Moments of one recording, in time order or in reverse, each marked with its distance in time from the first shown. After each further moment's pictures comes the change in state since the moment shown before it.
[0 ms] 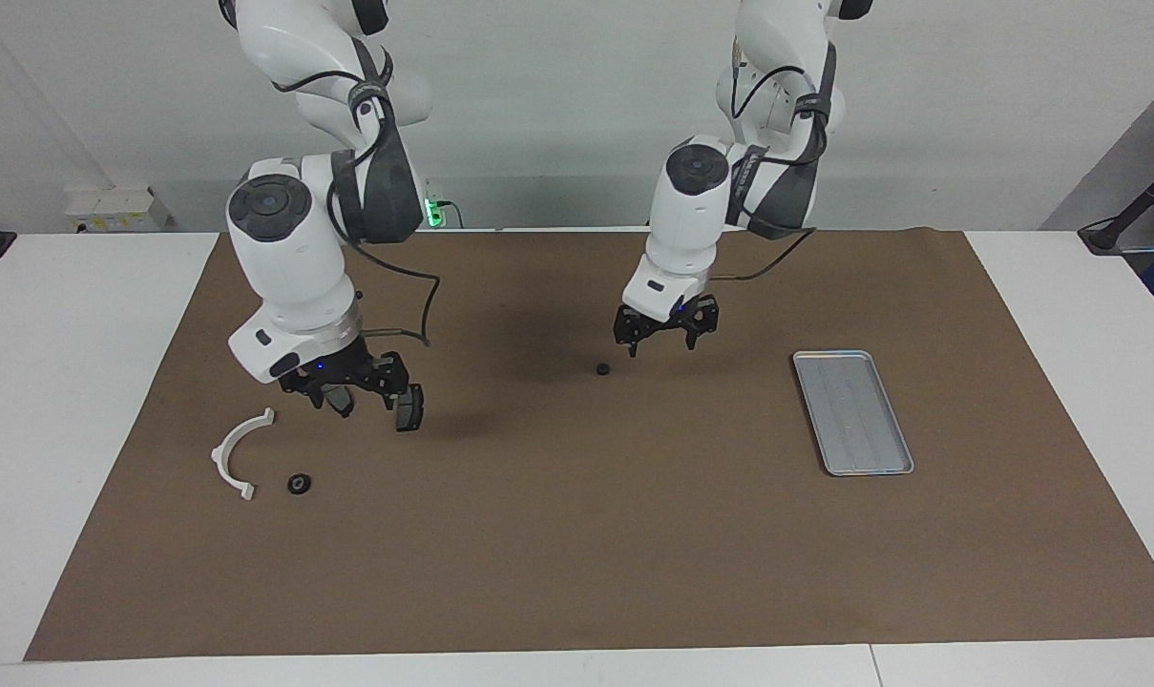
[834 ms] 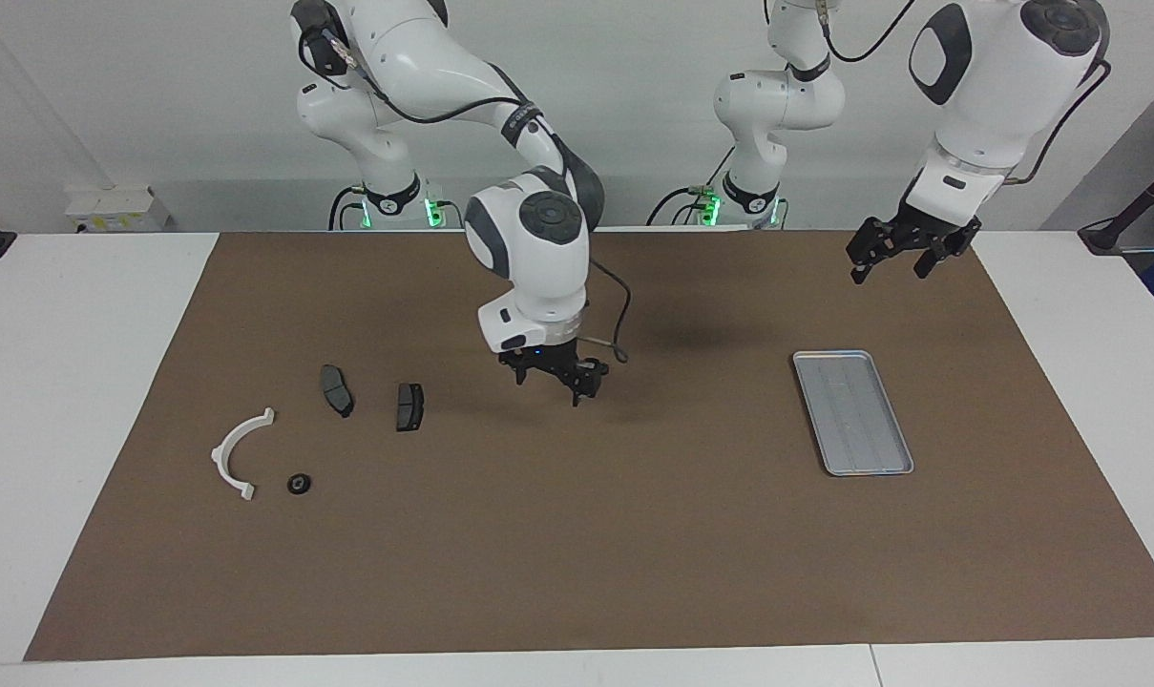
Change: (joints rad) left arm 0.461 -0.332 0.012 0.036 -0.021 -0.347 0.513; right arm 0.352 0.097 0.000 0.007 -0.002 0.104 0.749
